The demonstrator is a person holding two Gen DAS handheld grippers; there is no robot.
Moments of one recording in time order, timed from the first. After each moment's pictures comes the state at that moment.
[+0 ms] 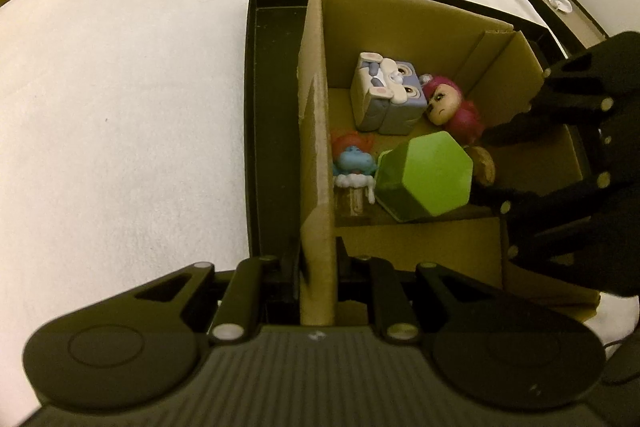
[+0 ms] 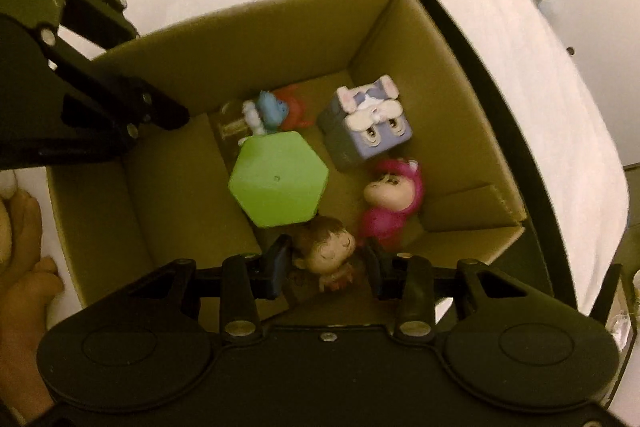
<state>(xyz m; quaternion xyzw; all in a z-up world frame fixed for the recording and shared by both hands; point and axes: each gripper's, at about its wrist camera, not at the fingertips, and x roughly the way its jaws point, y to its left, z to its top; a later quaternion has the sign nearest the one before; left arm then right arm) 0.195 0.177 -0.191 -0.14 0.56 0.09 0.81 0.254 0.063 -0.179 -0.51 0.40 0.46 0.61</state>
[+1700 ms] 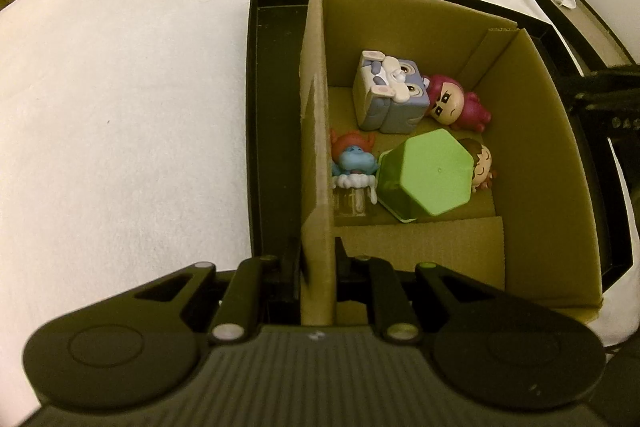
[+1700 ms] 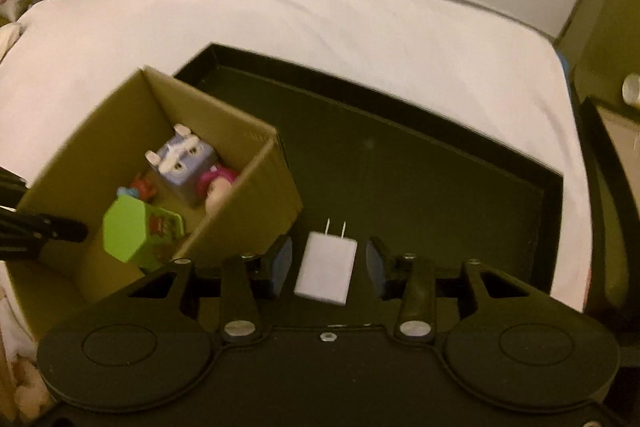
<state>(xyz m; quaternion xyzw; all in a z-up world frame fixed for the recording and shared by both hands) 0.196 0.174 -0.192 -0.14 0.56 0.09 0.81 0.358 -0.040 -0.162 -0.22 0.45 0.40 0.77</state>
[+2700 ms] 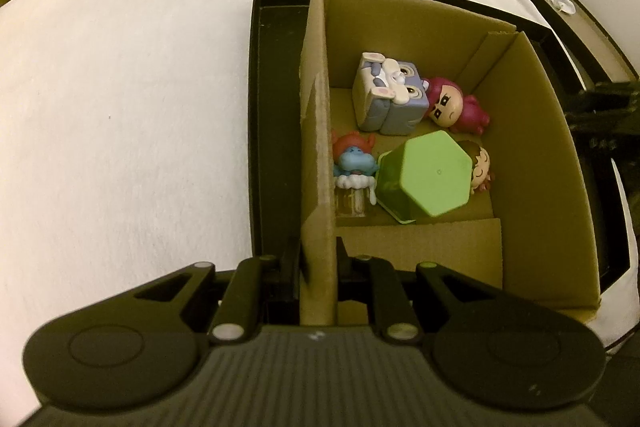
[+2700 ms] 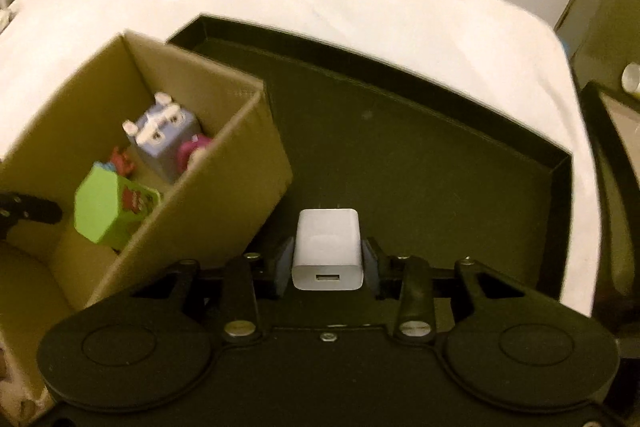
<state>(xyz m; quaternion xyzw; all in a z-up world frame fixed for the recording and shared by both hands) 0.191 0.177 -0.189 -0.14 0.56 0.09 0.81 0.355 -0.039 -0.182 -0.24 0.44 0.39 0.77</state>
